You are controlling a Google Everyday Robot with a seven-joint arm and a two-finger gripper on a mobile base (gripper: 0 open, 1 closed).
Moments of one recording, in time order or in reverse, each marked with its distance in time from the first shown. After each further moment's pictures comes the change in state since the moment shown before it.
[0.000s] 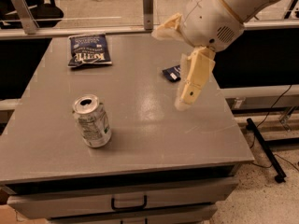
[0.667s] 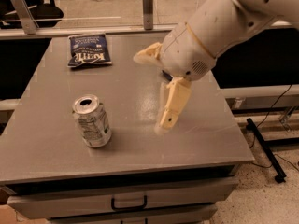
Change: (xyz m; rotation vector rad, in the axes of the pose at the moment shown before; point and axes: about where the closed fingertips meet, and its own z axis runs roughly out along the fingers) arm -0.008 0.018 0.060 -0.052 -0.091 -0.023
